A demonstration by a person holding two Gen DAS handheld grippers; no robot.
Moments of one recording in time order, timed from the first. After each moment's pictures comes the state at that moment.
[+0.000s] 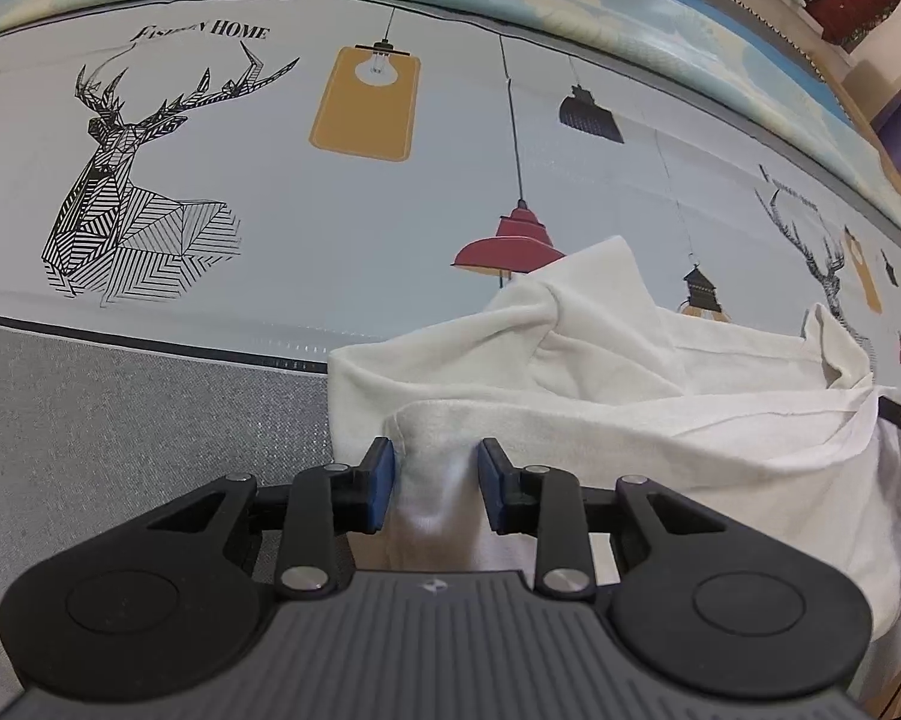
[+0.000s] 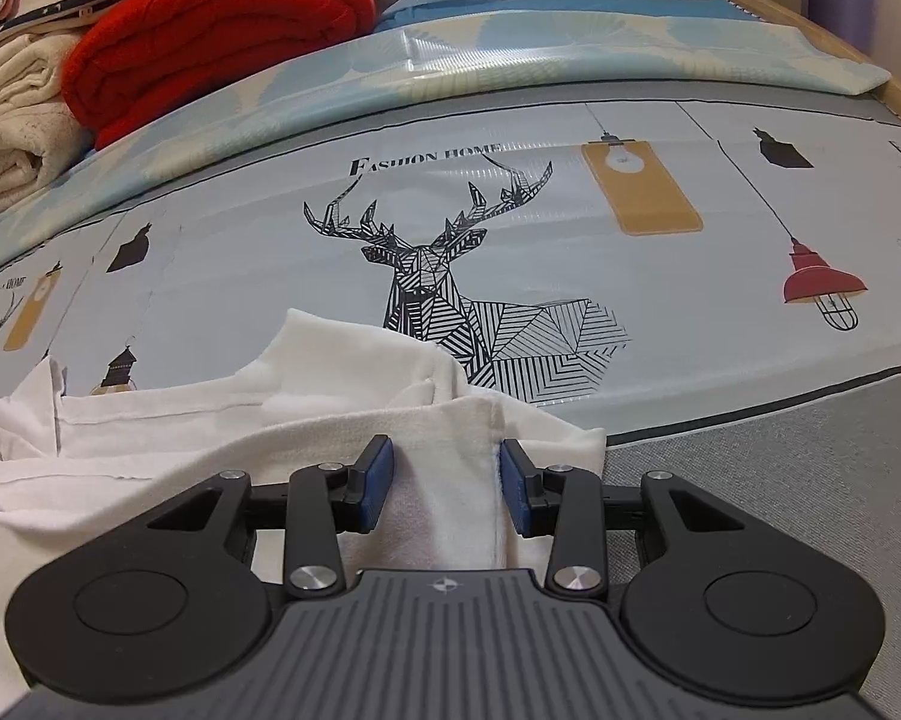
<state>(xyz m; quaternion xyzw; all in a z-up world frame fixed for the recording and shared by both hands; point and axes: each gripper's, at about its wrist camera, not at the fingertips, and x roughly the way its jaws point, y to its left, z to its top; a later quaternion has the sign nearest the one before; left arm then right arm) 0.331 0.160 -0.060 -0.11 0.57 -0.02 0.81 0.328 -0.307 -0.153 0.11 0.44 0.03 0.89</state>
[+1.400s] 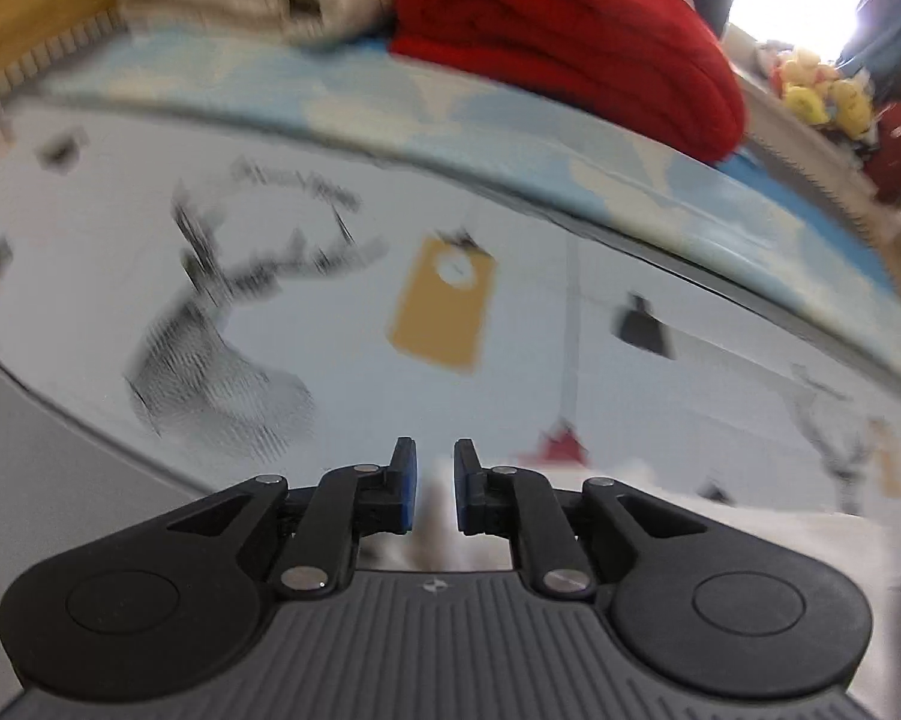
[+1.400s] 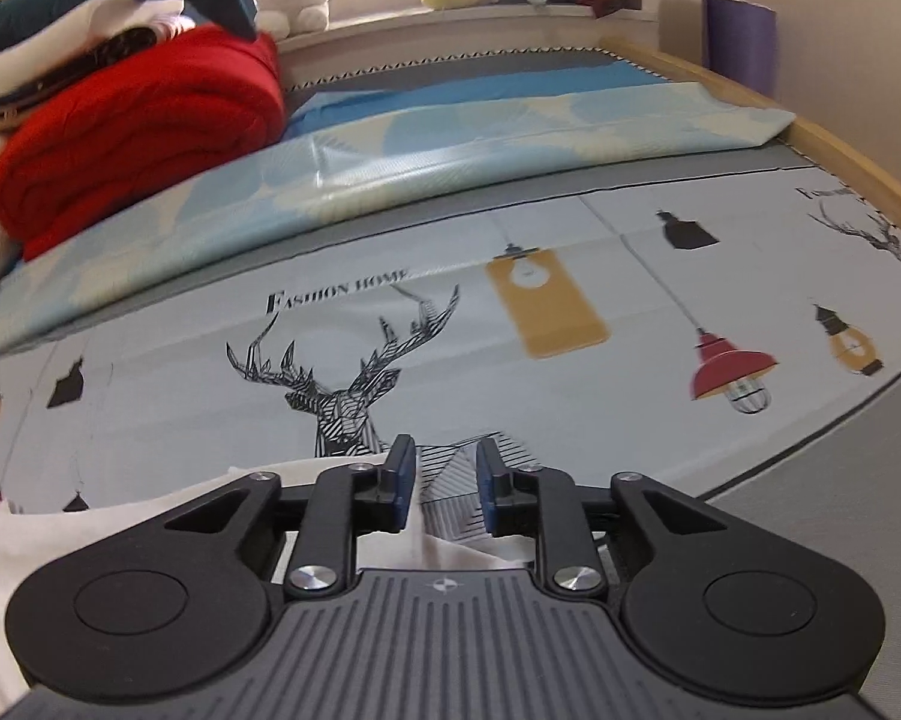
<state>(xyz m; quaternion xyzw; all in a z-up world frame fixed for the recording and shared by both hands) 0.348 0.184 -0.010 -0.17 0.46 0.06 0.87 0.339 -0.338 -0.112 0.14 0.38 -0.06 0.92</state>
